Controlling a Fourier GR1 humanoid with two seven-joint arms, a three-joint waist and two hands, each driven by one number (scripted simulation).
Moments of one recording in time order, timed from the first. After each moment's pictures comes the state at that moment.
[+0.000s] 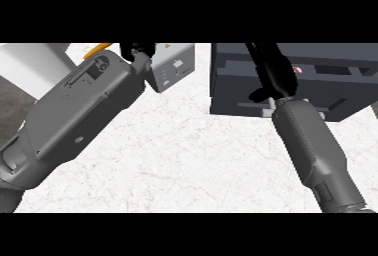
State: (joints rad) left arm -1.17 0.34 -0.59 -0.96 0.86 0.84 0.02; right arm -0.81 -0.15 -0.06 -0.71 1.27 -0.43 -0.14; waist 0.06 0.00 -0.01
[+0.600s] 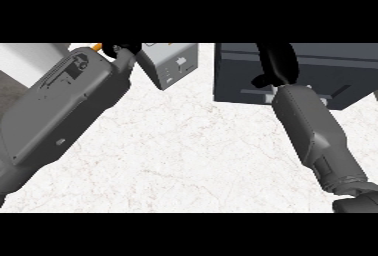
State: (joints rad) left arm -1.15 0.41 -0.57 -1.05 0.83 0.82 0.09; right arm -1.01 -0.18 -0.15 -0.40 1.29 -0.63 -0.14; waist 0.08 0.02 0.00
